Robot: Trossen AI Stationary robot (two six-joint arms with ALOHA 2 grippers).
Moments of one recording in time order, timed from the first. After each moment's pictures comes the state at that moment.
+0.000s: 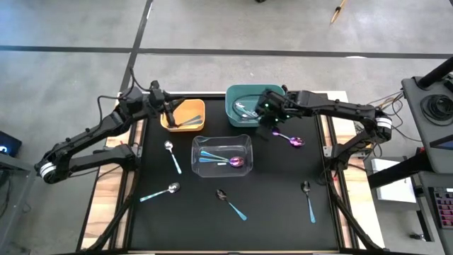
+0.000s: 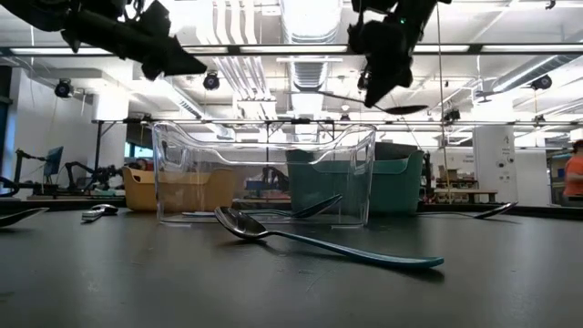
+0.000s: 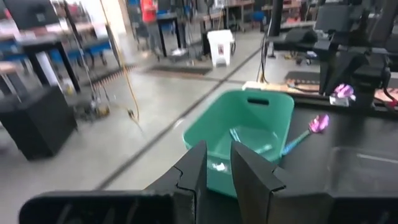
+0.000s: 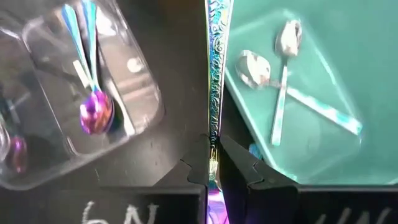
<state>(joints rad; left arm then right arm) 0.72 0.78 0.59 0.07 0.22 0.15 -0.31 1.49 1.38 -0.93 0.03 0.10</state>
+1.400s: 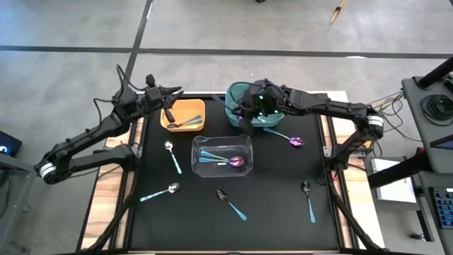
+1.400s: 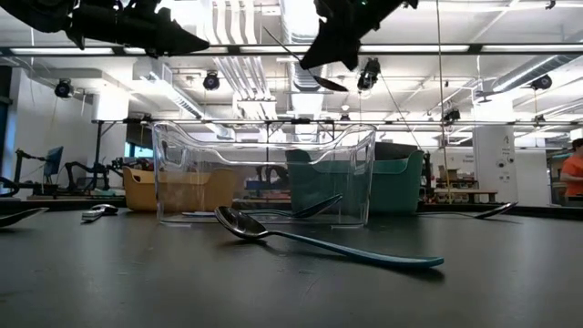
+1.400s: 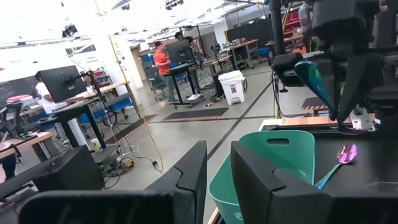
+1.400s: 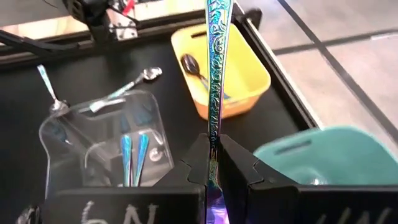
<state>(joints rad) 0.72 0.78 0.58 0.28 0.22 0.28 -0.29 1.58 1.47 -0.48 -0.06 -0.01</state>
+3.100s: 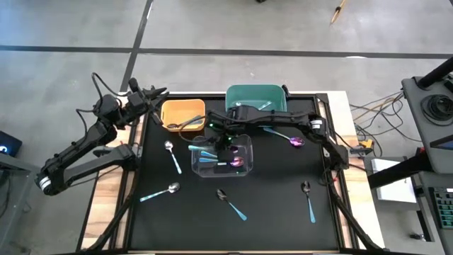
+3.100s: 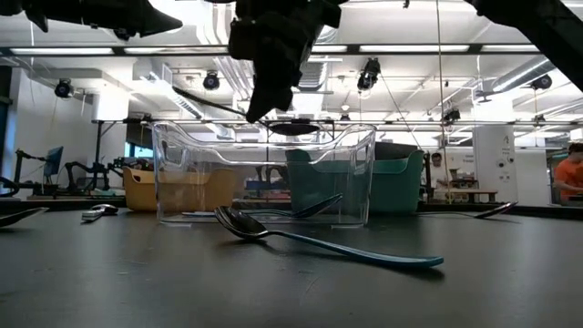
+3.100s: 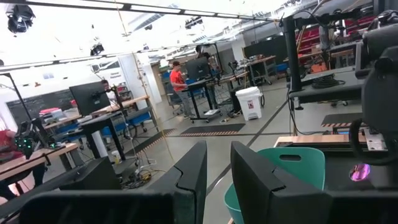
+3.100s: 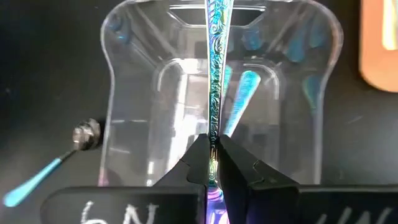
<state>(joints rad) 0.72 0.52 0.57 0.13 0.16 0.27 -0.14 2.19 2.10 -1.01 -0.28 -0.18</state>
